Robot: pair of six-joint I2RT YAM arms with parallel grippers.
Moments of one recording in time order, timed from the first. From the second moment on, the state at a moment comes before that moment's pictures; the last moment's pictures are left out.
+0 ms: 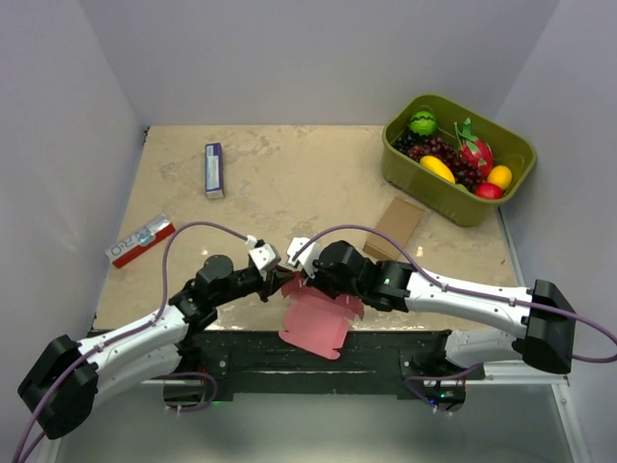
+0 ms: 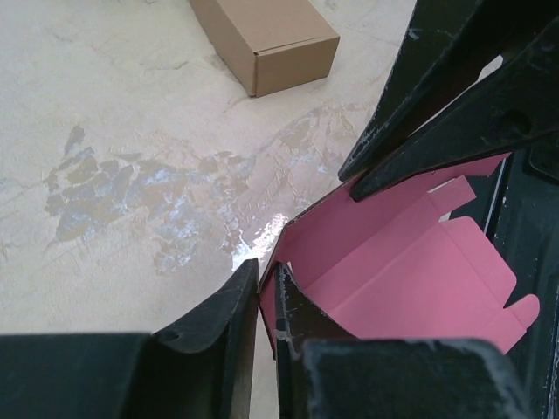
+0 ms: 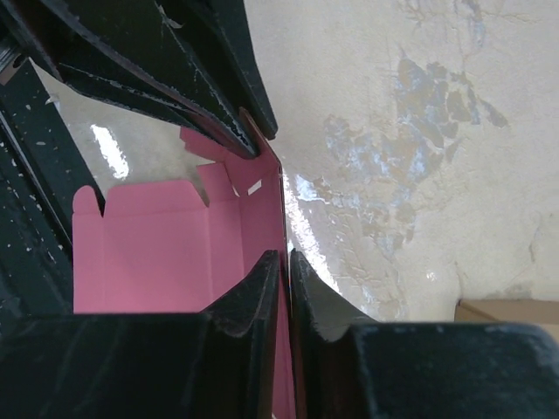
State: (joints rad) left arm -0.73 0.87 0.25 0.40 0.33 -0.02; right arm 1.14 1.26 0.89 -0.32 0.17 -0.11
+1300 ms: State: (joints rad) left arm -0.78 0.90 0.25 0.37 0.16 0.01; right arm 1.14 1.04 0.60 -0.06 0.49 1.20
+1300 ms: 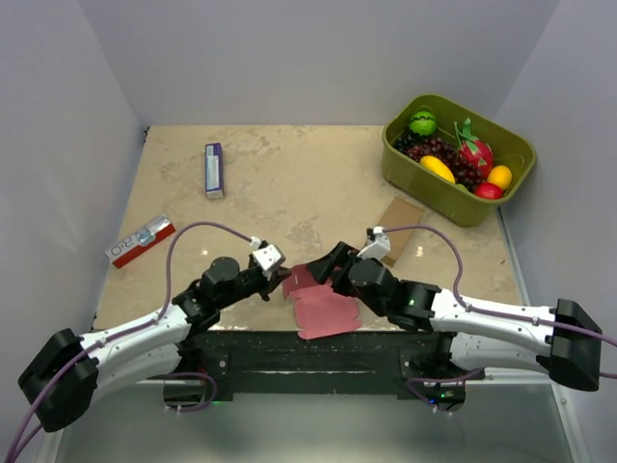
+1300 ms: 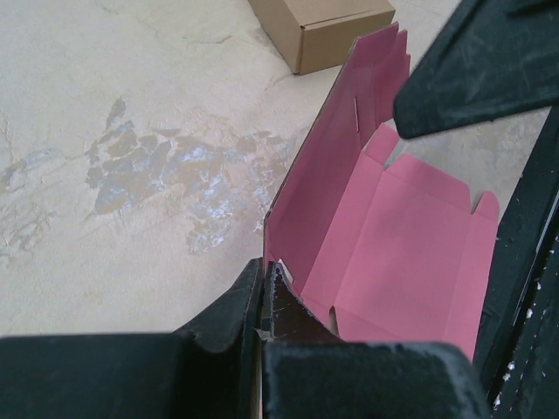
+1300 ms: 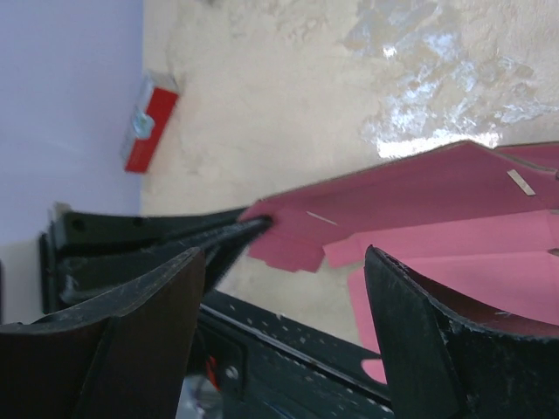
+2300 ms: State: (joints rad) left arm -0.87 0.93 0.26 0.37 0.13 0.06; right arm 1.01 1.11 0.42 0.16 0.55 1.52
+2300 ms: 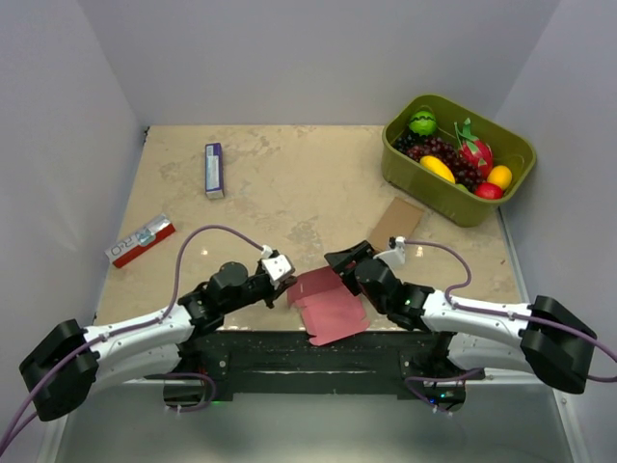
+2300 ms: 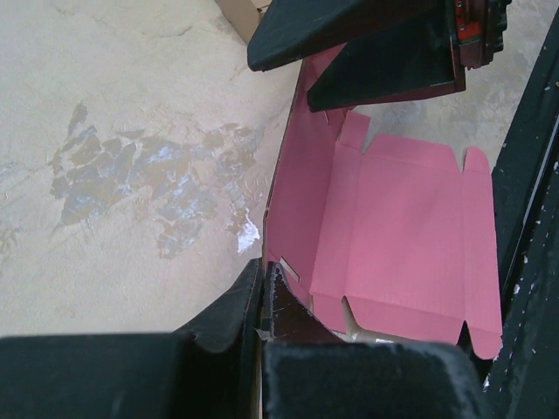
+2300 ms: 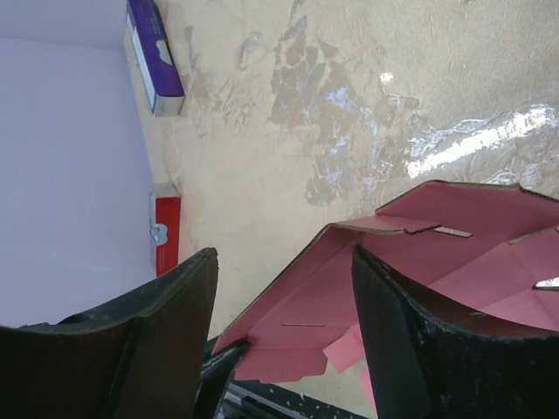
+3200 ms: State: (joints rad) left arm -1.11 1.02 0.32 0.33 -0.14 0.16; right arm 1.00 1.14 0.37 0.21 0.51 1.60
